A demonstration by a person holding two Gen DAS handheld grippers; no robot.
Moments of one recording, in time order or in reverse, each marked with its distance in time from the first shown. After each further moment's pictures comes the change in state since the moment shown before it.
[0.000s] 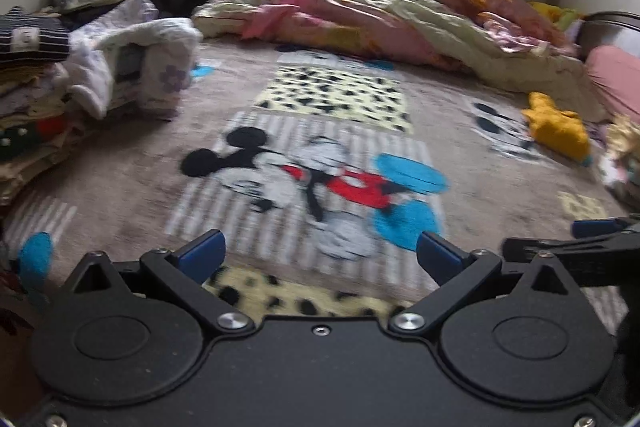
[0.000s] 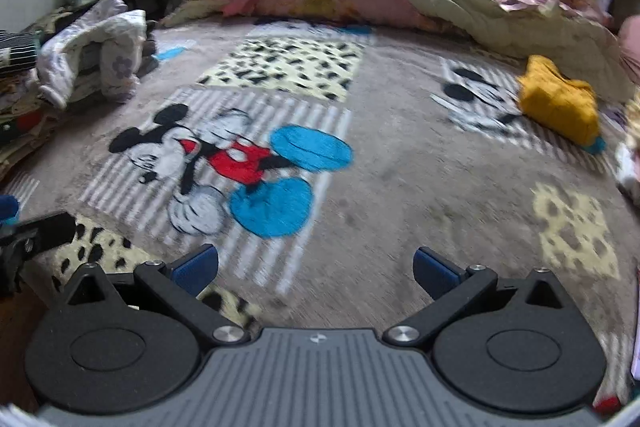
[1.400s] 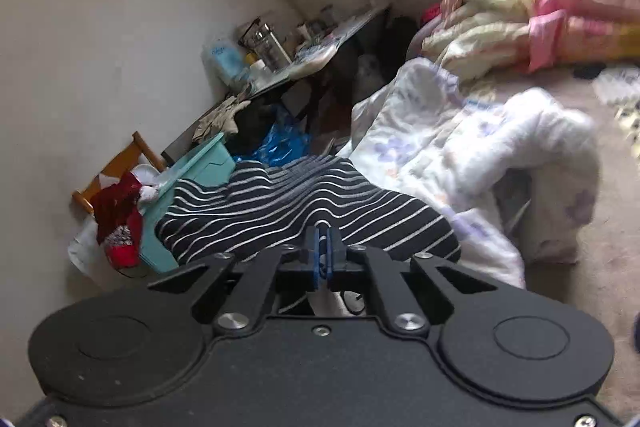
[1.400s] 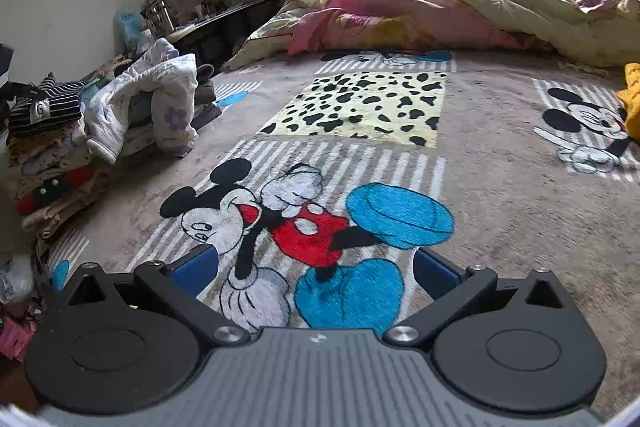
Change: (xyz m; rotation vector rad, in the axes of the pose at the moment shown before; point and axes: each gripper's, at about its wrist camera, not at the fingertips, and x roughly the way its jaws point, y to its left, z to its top) left arm 0.098 0.282 0.221 0.245 -0.065 0.654; right arm 0.071 -0.005 0.039 0.062 -0.102 0.278
